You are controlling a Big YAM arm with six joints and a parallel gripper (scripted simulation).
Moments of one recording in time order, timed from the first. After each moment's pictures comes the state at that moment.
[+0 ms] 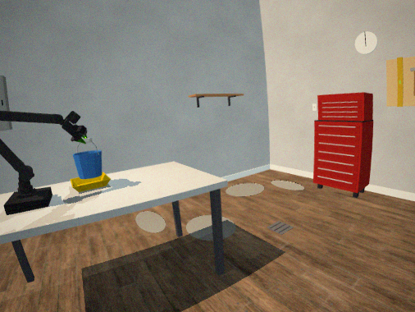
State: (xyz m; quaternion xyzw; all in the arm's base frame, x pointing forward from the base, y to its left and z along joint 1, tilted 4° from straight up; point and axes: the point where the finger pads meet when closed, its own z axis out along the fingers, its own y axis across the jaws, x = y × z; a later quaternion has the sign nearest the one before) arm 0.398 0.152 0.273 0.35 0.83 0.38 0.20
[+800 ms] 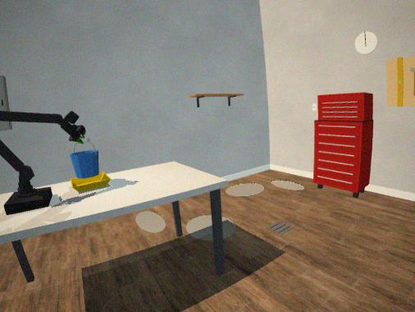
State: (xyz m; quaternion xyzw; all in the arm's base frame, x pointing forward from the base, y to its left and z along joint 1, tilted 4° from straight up) arm 0.378 0.183 0.272 0.31 0.85 0.38 0.18
